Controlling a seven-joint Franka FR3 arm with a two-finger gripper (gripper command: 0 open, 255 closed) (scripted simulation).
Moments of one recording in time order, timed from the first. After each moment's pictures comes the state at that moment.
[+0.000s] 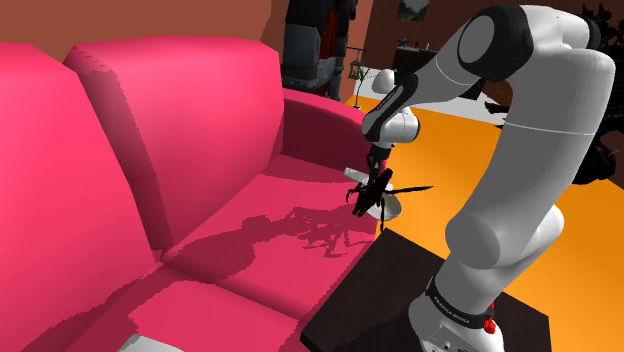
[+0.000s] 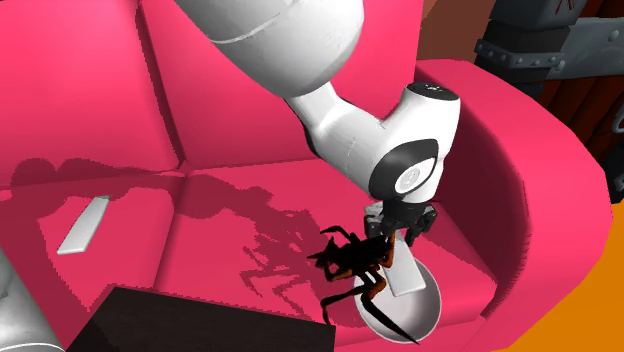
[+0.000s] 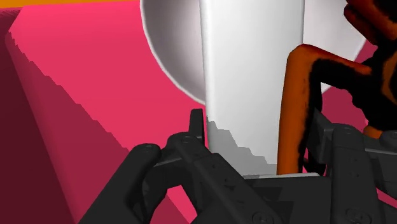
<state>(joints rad) -0.47 0.18 -0.26 -2.34 0.08 2.56 -1.17</state>
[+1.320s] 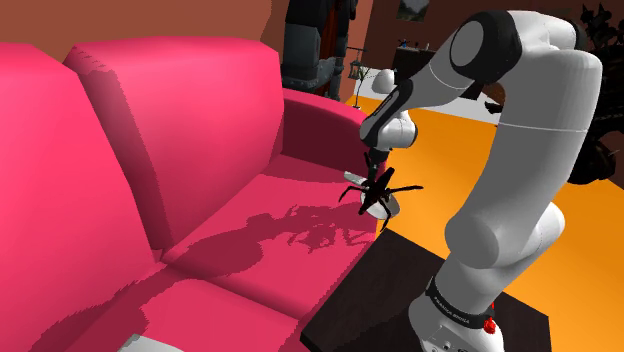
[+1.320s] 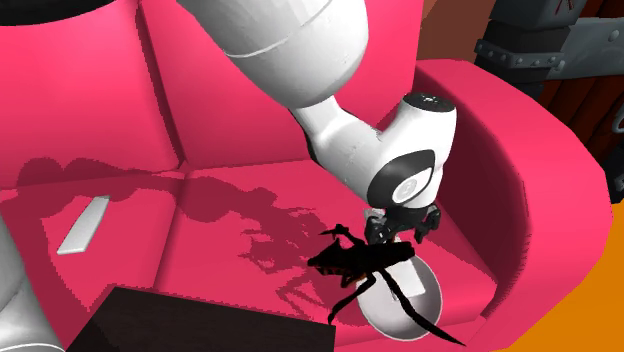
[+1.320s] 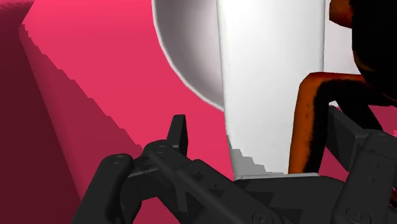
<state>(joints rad) -0.48 0.23 -0.25 -2.34 0.10 2.65 -1.18</state>
